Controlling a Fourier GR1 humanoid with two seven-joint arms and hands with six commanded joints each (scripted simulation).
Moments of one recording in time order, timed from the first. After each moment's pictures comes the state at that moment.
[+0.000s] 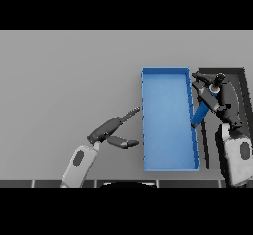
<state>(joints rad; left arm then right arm) -0.14 -0.04 -0.37 -1.62 -0.21 -0.44 0.09 -0.29 -0.47 -0.05 -1.94 -0.39 -0.18 0.61</state>
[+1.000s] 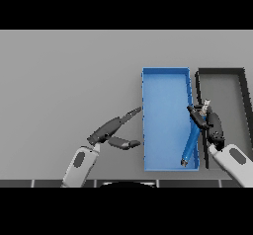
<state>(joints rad) -0.14 -0.05 -0.38 -1.63 -0.23 -0.43 0.11 -0.19 -0.96 0.59 -1.81 -0.66 -0.70 0.61</state>
